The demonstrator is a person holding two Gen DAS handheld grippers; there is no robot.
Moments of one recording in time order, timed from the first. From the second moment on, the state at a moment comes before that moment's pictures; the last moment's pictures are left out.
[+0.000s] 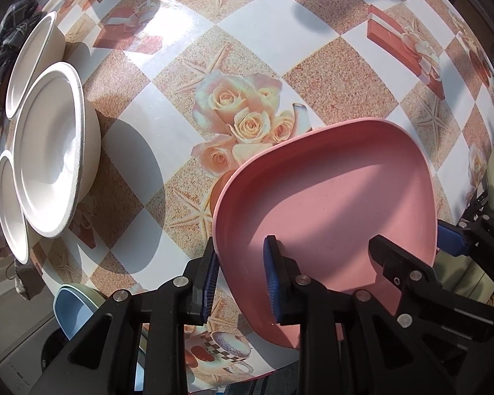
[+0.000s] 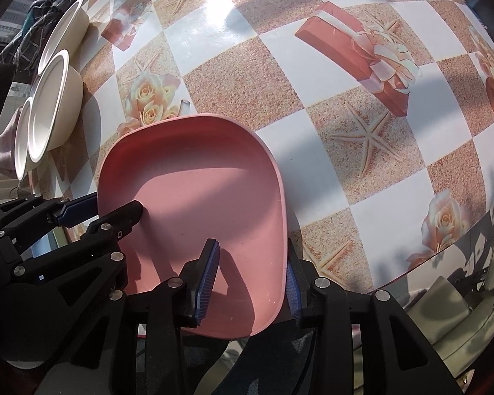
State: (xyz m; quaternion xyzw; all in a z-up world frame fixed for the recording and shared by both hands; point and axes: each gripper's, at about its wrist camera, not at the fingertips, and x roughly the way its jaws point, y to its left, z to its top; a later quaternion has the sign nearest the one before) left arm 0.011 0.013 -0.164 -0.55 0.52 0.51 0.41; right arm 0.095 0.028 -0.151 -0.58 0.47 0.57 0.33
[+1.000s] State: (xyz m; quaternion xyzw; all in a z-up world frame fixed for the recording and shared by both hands) left arm 0.009 0.012 -0.162 -0.55 0.51 0.51 0.42; right arm 0.083 0.027 -0.152 -0.59 0.46 0.57 0.32
